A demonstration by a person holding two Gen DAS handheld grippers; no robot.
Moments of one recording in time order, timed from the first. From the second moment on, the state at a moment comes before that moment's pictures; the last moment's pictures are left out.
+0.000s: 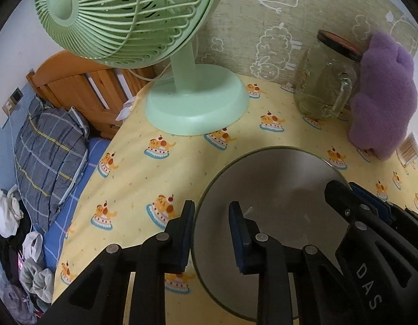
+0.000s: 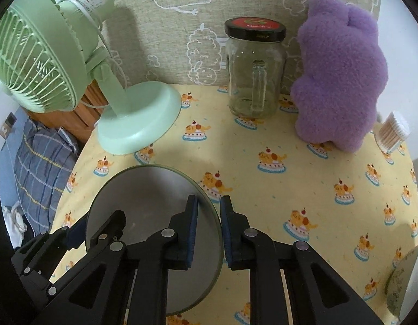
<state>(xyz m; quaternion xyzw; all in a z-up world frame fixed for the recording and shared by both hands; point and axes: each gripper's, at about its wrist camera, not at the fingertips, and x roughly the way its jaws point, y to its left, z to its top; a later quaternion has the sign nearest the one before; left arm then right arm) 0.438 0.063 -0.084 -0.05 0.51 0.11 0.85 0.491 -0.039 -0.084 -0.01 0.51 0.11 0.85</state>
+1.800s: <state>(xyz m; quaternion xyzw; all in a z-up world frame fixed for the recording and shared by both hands) 0.207 0.052 0.009 0.00 0.47 -0.04 0.88 0.218 -0.055 0.027 0.01 0.47 -0.03 0.88</state>
